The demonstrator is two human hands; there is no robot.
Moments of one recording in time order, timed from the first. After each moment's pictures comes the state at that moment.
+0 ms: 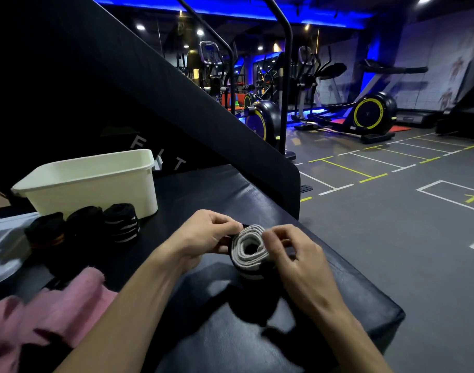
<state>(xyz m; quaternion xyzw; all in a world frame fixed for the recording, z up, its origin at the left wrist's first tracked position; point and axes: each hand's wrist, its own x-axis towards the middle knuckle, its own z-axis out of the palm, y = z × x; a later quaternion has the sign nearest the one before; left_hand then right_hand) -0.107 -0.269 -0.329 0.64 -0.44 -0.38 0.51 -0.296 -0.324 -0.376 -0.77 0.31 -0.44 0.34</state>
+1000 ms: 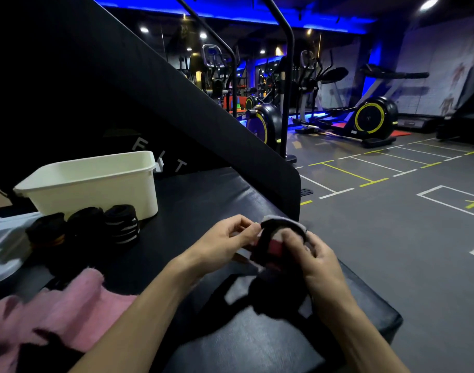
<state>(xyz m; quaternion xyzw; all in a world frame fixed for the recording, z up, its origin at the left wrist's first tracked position) -0.121 -0.275 -0.346 0.60 -0.53 -0.36 0.48 -0.305 -0.344 -0.384 -0.59 0.30 -0.45 0.60</state>
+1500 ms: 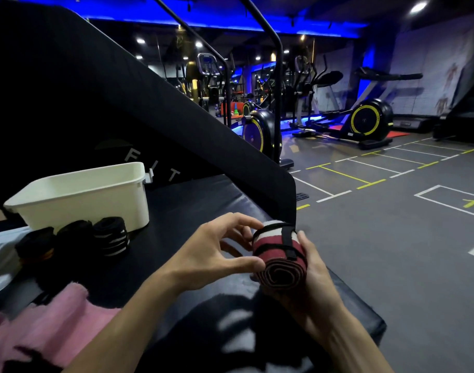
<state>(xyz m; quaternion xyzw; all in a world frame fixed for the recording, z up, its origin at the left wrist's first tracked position) -0.142 -0.259 -0.314 0.56 -0.68 -0.21 0.43 -0.320 -0.340 -0.360 -0.40 0.20 -0.36 0.82</state>
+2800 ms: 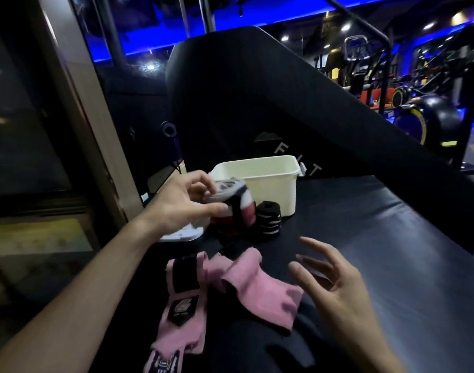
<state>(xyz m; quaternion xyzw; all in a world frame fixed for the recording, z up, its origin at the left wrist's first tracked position) -0.004 -0.036 -0.225 0.80 -0.40 0.01 0.46 -0.194 -0.226 -0.365 -0.70 0.08 -0.35 0.62</state>
